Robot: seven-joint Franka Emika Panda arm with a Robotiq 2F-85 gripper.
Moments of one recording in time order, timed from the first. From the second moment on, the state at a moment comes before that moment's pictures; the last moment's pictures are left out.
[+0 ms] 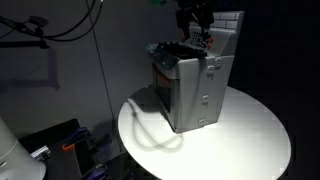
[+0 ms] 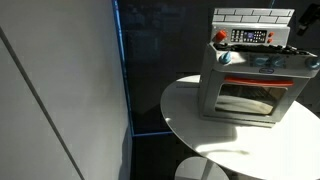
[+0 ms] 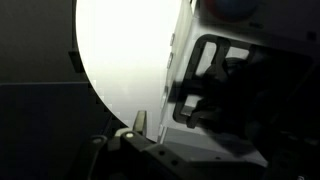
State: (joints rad) arm -0.05 0.00 -0.12 -1.94 -0.12 2.22 0.09
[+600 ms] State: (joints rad) arm -0.05 0.09 -0.12 -1.87 -0.12 2.26 0.16
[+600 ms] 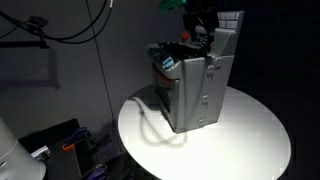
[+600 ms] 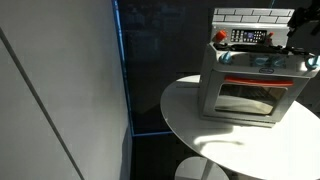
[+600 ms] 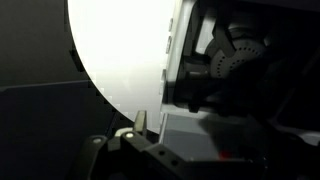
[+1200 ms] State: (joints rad) arm -0.05 0.12 -0.11 -1.85 -0.17 2.30 0.28
